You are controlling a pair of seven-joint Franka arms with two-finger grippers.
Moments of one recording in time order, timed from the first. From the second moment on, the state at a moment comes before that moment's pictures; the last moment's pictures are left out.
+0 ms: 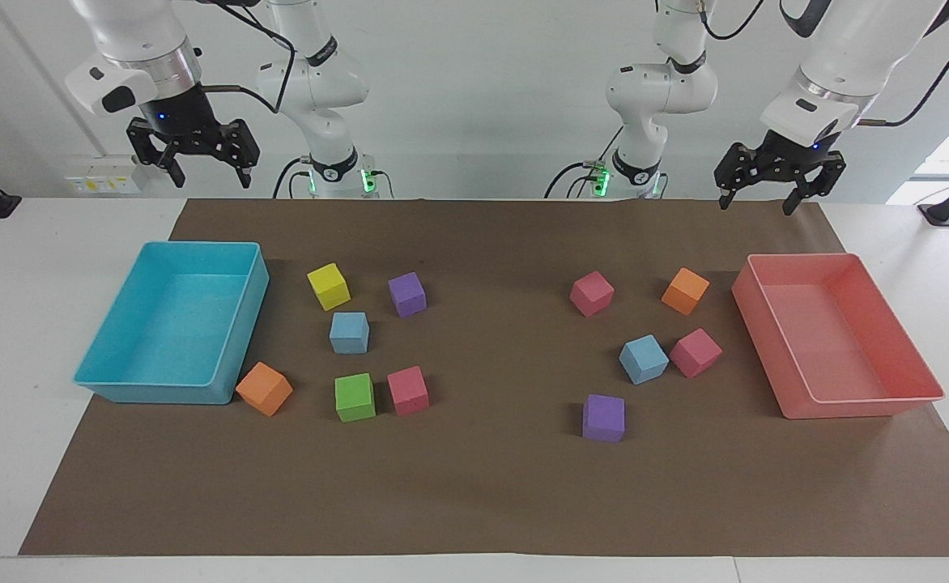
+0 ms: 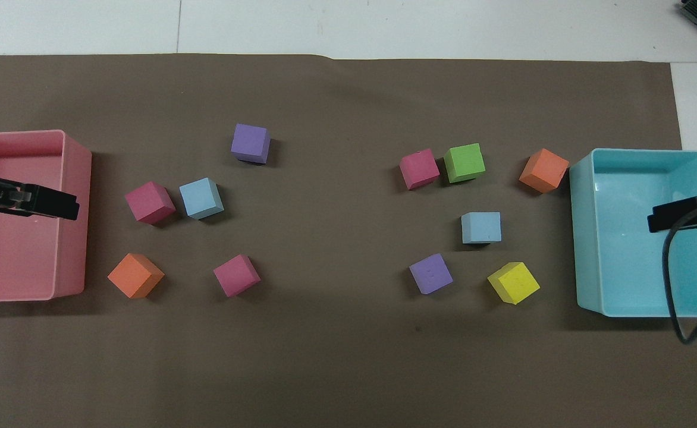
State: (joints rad) left arm -0.07 -0.06 -0.06 -1.58 0.00 1.53 0.06; right arm 0.11 -0.08 -0.11 -1.56 -0.06 1.46 -0.02
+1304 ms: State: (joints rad) left arm -0.06 -0.06 -0.06 -1.58 0.00 1.53 0.06; right arm 0.11 -0.08 -0.11 -1.56 -0.06 1.46 -0.02
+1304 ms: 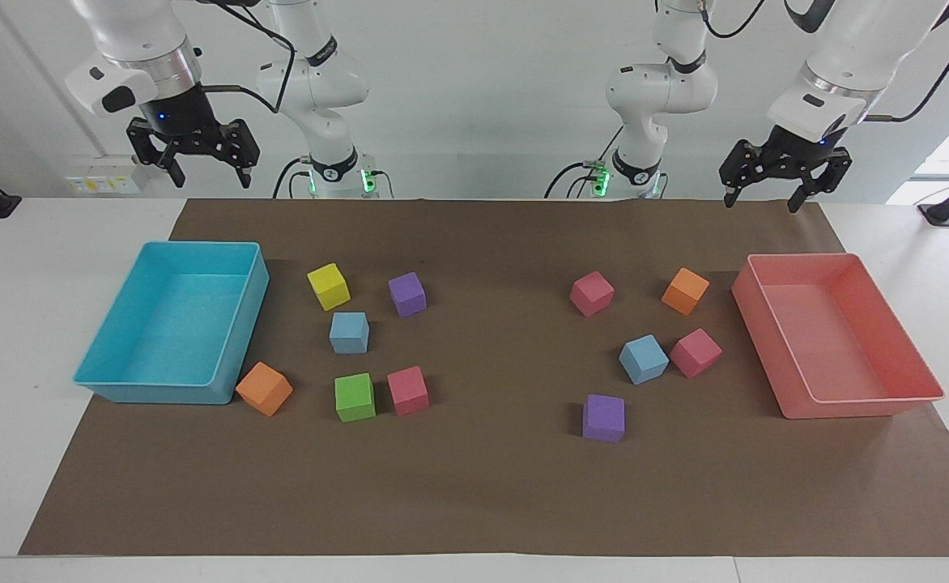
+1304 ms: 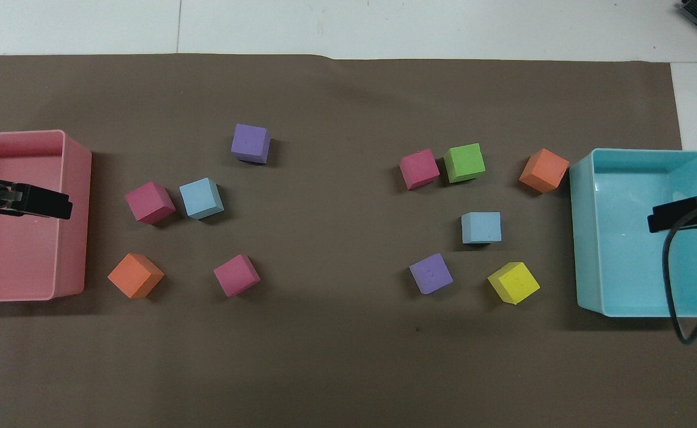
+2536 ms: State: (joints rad) left arm -0.06 -0.05 -0.06 -1.56 0.00 1.53 0.06; right arm 0.11 -0.08 -0.10 -1.57 -0.04 1.46 -0.03
